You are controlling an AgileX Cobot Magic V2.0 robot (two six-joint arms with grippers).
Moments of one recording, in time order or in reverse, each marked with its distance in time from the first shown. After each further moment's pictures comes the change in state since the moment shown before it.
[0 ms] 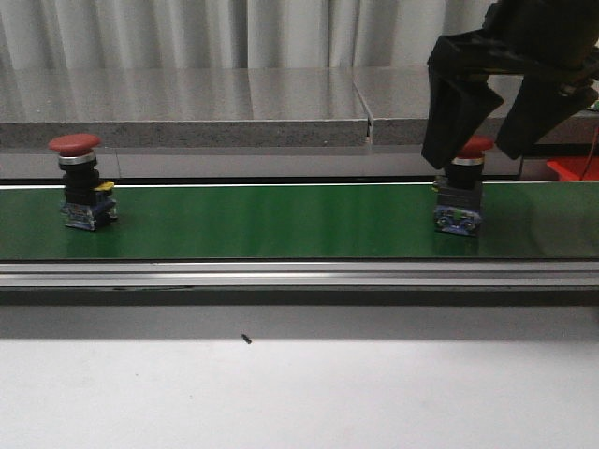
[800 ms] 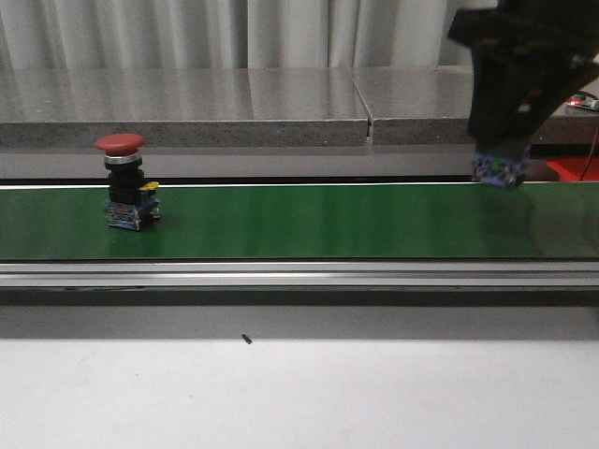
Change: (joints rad) left arm 0.000 0.000 0.000 0.000 0.000 0.000; right arm -0.079 0.047 -0.209 -0.034 0.258 0.024
